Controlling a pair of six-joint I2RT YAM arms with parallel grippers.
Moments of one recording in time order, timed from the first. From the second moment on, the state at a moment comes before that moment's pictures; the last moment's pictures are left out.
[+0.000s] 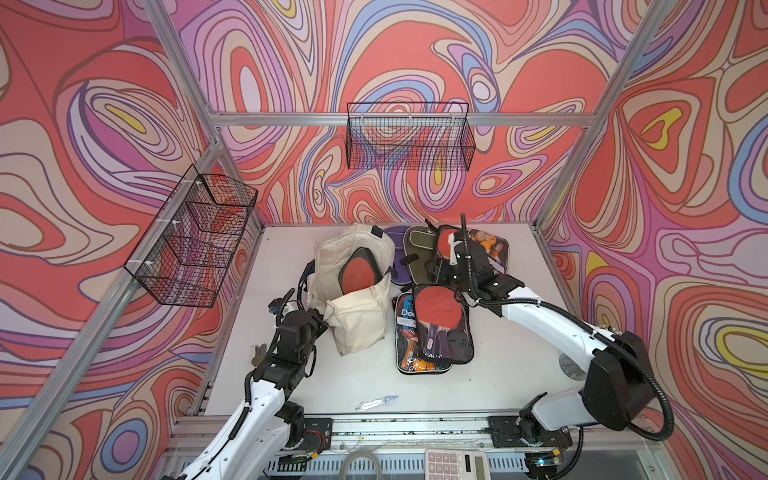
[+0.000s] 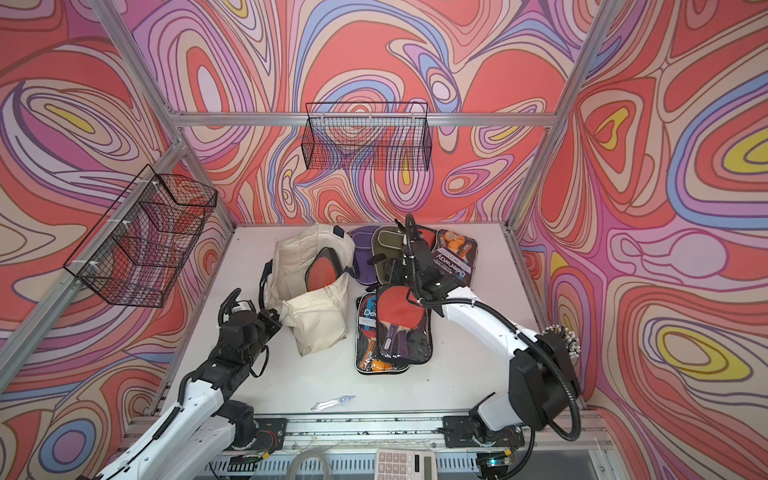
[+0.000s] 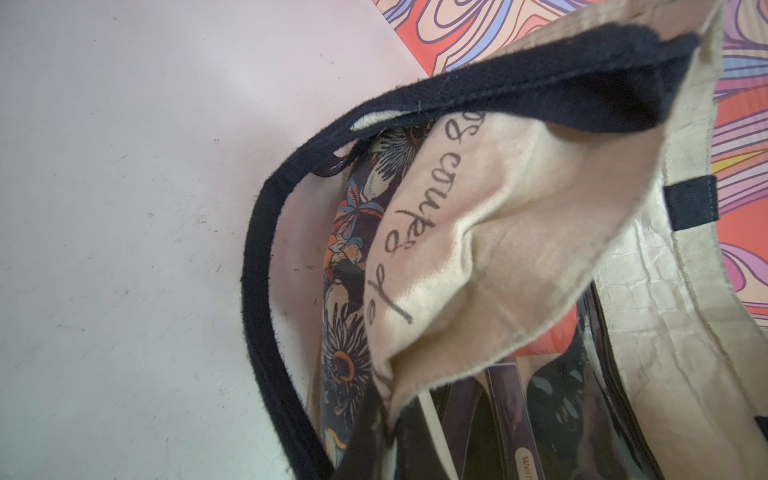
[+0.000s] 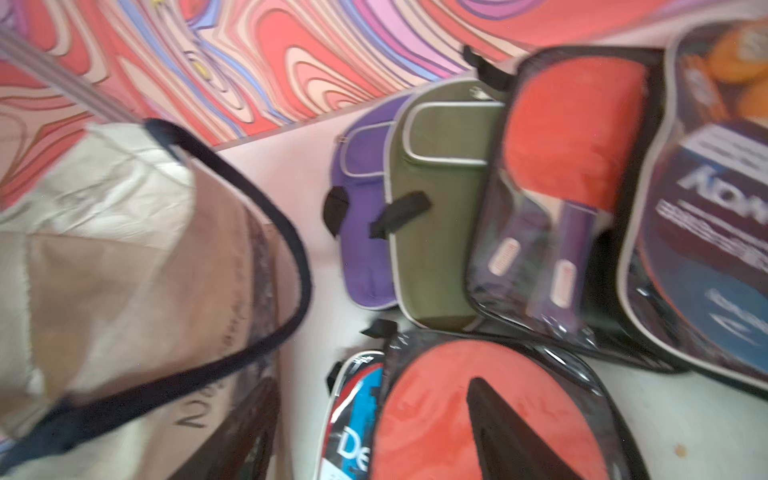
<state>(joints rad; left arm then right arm) -0.26 0.72 0.34 -0.13 -0.22 -0.95 0.55 1.50 1.19 -0.23 0.04 0.51</state>
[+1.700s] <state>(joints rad) -0.26 0.71 0.28 -0.04 -0.20 -0.97 0.74 2.29 2.04 -0.67 -0.01 0.38</state>
